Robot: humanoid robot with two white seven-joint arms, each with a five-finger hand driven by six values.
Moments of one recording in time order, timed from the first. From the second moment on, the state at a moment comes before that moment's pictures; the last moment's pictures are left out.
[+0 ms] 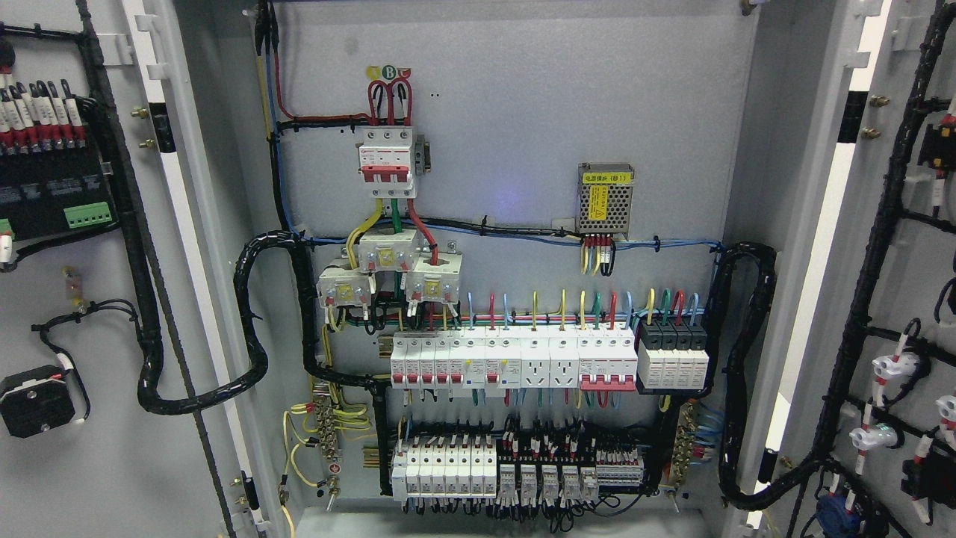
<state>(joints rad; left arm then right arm) 0.66 0.48 -0.19 -1.40 0.24 -0.77 -0.18 0.70 -0.55 0.38 -1.55 -0.63 -0.78 0.30</state>
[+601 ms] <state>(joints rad) 0.53 0.32 -0.26 -0.95 0.23 -0.77 -0.19 0.68 -0.43 0.47 -1.16 -0.60 -0.79 0.31</state>
